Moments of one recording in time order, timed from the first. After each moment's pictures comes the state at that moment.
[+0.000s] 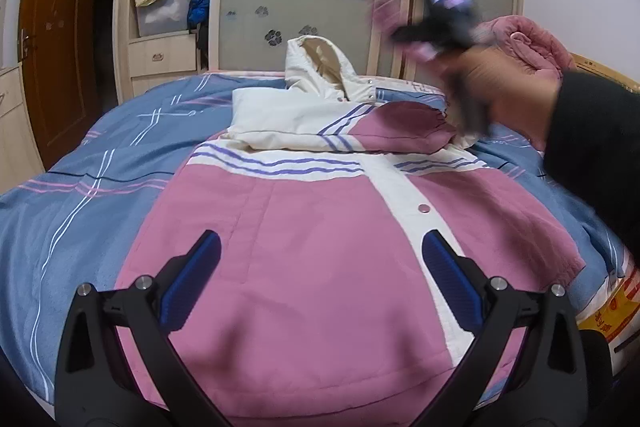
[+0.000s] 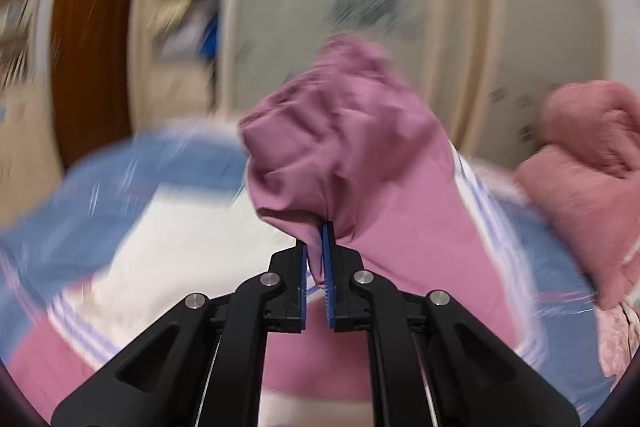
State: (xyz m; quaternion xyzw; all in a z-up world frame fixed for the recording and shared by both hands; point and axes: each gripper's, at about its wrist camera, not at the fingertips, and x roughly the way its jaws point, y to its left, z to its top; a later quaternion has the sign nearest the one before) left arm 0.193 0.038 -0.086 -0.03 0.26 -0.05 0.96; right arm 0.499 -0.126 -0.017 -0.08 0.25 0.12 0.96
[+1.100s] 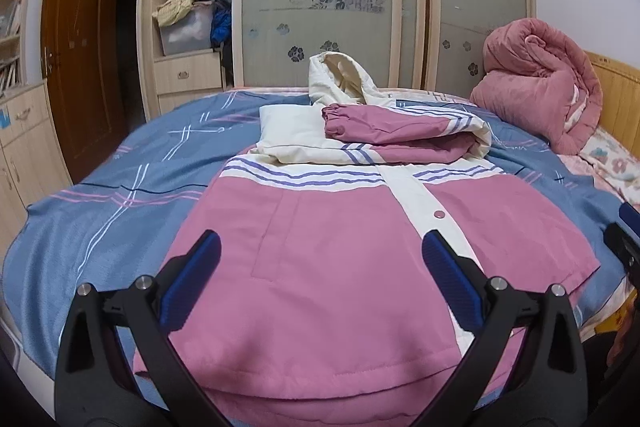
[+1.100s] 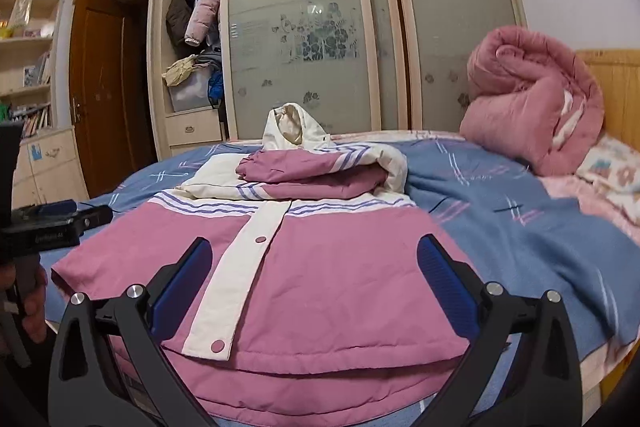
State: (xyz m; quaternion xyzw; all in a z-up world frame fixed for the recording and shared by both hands) left arm 0.163 0.031 -0.071 0.00 0.23 -0.01 0.97; right arm 0.120 -0.248 -0.081 0.04 0.15 0.09 0.98
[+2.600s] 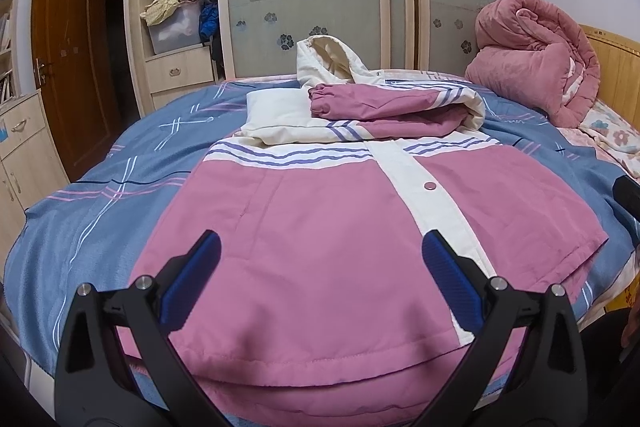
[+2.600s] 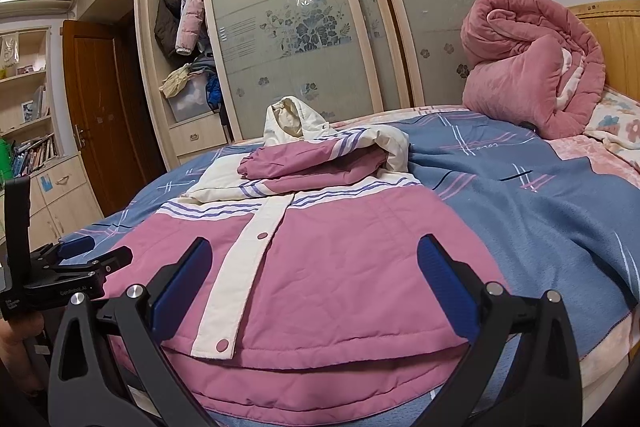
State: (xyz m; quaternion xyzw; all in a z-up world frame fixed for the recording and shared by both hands) left arm 0.168 0.010 -0.092 0.03 0.25 -0.01 0.97; right arm 0.120 -0.271 -0.090 0.10 0.17 0.10 0.98
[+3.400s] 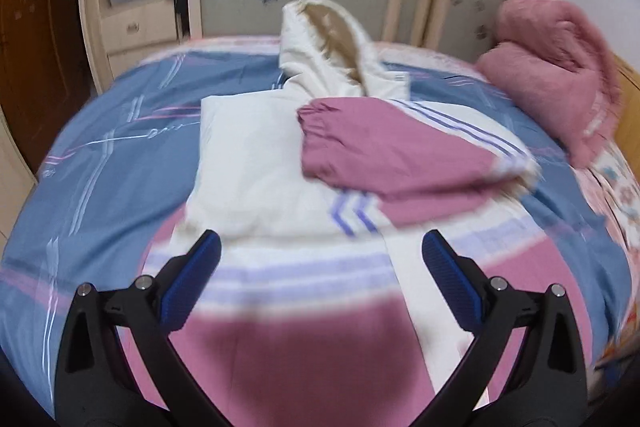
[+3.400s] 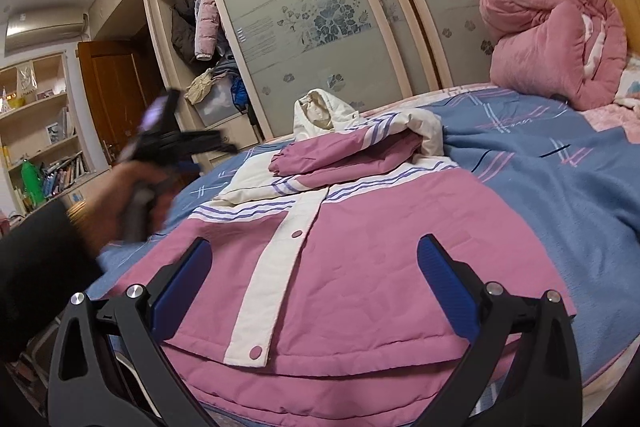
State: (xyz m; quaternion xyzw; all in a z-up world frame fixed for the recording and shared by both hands) left arm 0.444 0.044 -0.044 -0.04 0.38 -0.05 0.92; right arm 0.137 -0.269 -0.096 0.16 0.18 0.17 0.96
